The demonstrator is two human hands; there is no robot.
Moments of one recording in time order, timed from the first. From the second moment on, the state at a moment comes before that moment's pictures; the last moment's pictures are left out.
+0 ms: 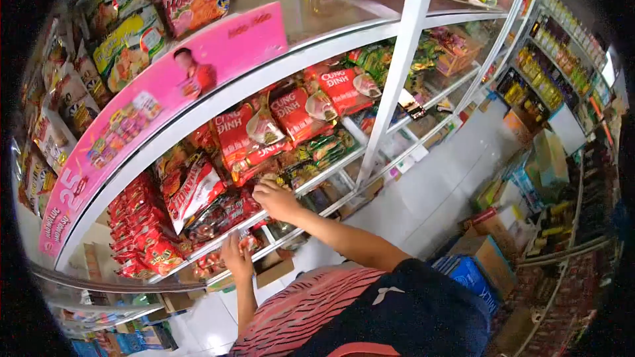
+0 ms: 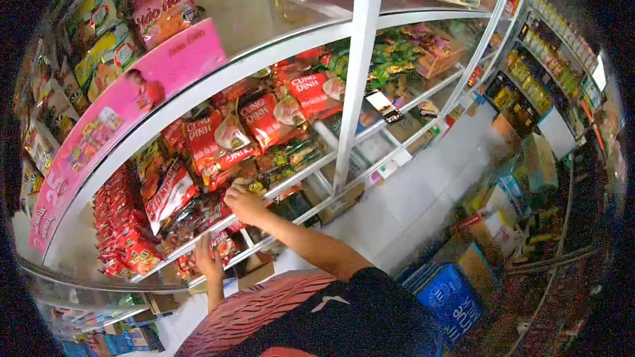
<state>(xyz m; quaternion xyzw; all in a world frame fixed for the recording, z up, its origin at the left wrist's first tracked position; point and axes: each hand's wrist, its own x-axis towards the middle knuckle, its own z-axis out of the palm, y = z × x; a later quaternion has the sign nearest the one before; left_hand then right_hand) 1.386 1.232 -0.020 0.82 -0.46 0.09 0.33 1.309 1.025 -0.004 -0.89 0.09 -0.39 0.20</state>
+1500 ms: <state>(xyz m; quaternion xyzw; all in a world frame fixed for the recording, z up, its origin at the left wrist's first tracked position) 1.354 1.117 -0.039 0.82 -0.46 0.21 0.26 1.205 0.927 -0.008 -0.67 0.24 -0.26 0.65</state>
